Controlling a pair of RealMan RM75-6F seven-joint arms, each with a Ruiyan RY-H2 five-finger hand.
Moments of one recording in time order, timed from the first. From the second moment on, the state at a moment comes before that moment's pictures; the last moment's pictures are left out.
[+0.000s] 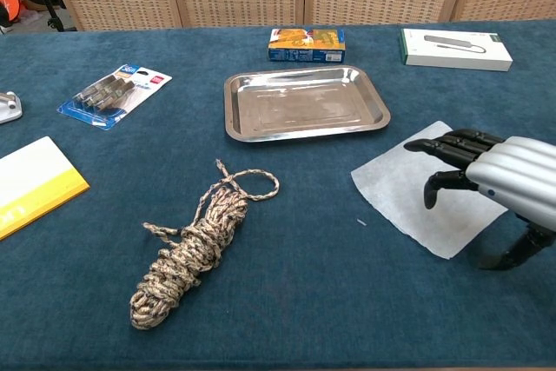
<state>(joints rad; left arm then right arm) 0.04 -1.07 -0.07 -1.63 1.53 1.67 -0.08 0.38 -1.53 -0.01 -1.36 -1.73 1.13 -0.26</state>
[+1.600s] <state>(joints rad) 0.06 -1.06 -0.07 -1.63 1.54 1.70 -0.15 0.44 -1.55 0.19 -1.48 -1.58 1.31 -0.12</state>
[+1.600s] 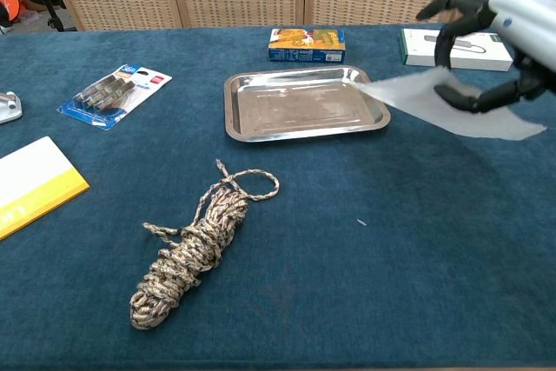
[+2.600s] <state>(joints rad) 0.05 -1.03 -0.09 -1.62 1.49 1.66 -0.21 0.84 -1.89 0.44 -1.36 -1.22 1.27 -0.71</state>
